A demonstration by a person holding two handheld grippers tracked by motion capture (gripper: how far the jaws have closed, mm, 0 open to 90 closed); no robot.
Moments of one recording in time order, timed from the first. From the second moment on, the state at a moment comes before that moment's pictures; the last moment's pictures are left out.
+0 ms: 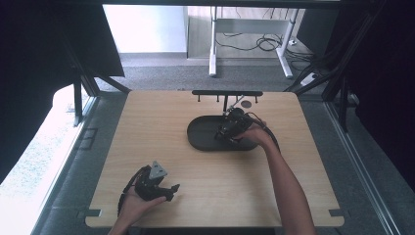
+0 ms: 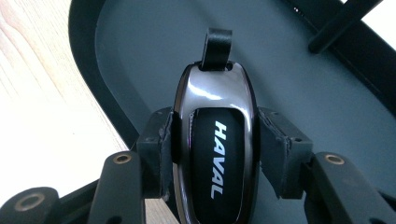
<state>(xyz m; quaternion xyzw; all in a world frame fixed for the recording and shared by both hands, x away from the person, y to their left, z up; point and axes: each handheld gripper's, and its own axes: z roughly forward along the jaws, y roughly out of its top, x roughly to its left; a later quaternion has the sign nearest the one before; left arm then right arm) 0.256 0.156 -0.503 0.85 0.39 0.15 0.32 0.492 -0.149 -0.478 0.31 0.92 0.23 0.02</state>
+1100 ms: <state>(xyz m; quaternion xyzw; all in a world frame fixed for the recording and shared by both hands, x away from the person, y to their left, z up) 0.256 0.154 -0.504 0.85 0.38 0.15 0.32 0.487 -0.148 -0.497 0.28 0.94 0.19 0.08</state>
